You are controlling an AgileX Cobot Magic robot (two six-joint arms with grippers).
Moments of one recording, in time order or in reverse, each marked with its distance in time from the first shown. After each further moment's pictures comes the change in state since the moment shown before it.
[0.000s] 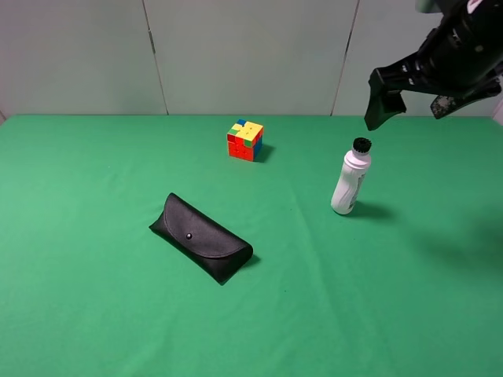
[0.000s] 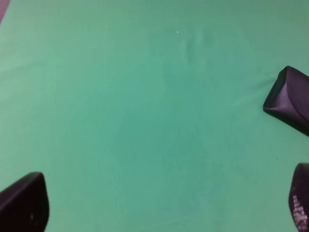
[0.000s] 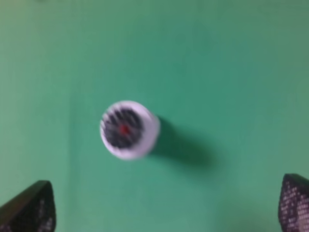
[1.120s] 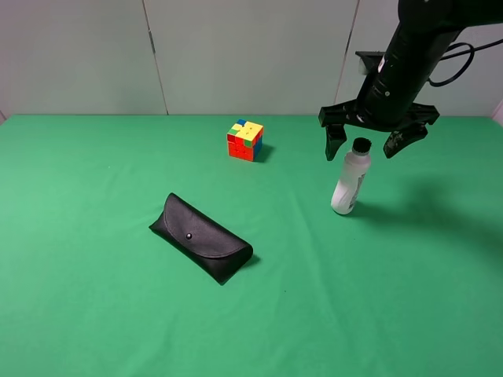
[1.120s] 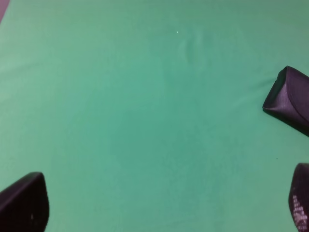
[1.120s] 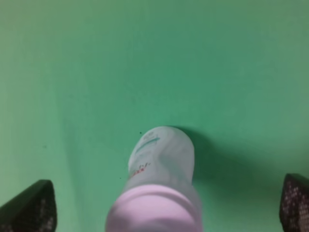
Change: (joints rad) left arm 0.000 0.000 0.000 0.000 0.000 0.000; right arm 0.000 0.349 -0.115 0.038 -0.020 0.131
